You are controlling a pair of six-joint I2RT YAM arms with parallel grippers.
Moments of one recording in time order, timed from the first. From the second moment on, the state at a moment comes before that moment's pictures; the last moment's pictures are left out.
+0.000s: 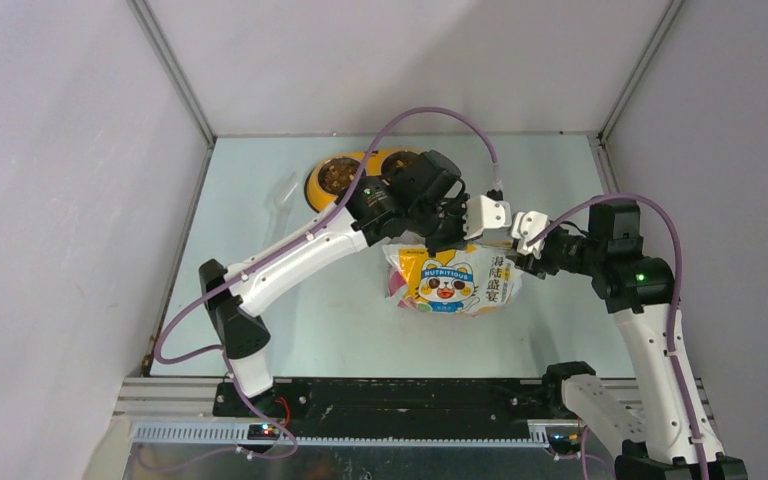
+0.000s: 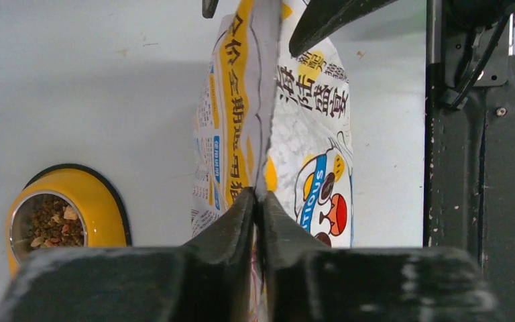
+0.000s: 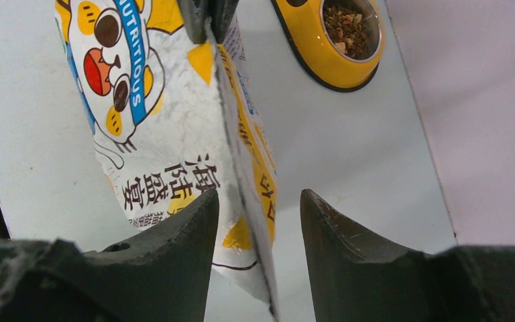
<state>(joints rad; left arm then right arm) -1.01 1.77 1.92 -0.89 0.31 0.51 0.11 0.87 1.09 -0.90 -0.73 -1.00</state>
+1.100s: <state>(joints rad) -1.03 1.81 1.93 -0.87 0.38 0.48 0.20 0.81 1.04 -0.92 -0.84 -1.12</state>
